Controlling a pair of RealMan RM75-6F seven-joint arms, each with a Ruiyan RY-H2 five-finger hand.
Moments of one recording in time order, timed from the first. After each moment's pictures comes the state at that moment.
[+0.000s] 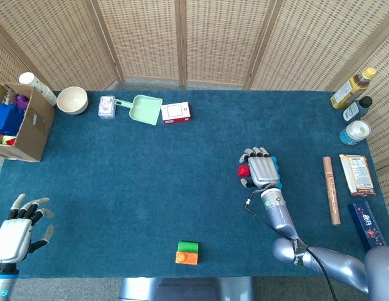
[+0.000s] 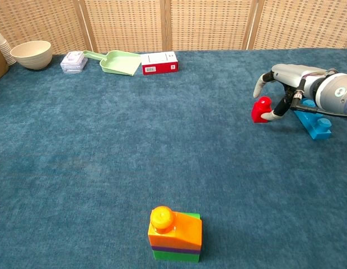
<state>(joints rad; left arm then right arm) -0.01 -1.31 0.02 -1.48 1.57 1.53 -0.02 0.74 -1.63 0.26 -1.35 -0.77 0.97 -0.48</state>
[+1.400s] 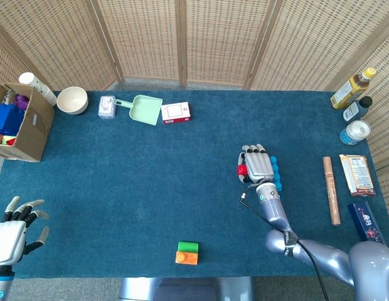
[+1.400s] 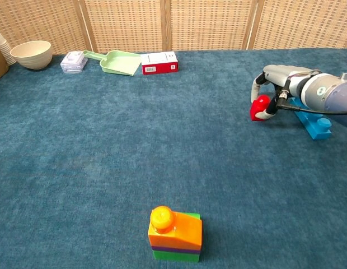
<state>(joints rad) 0.00 -1.32 0.02 -1.43 1.56 1.54 -0.07 0.80 -1.70 0.27 -1.22 -0.74 0.93 -0.48</state>
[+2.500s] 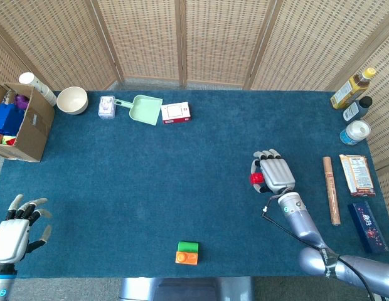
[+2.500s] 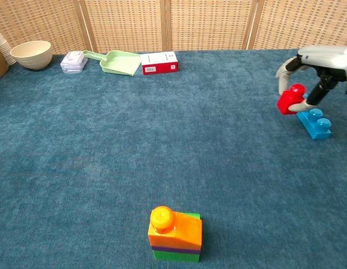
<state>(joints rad) -0.01 -1.32 0.02 -1.45 1.56 1.53 -0.03 0.70 -1.35 0.20 -1.65 -0.83 0.97 -0.44</state>
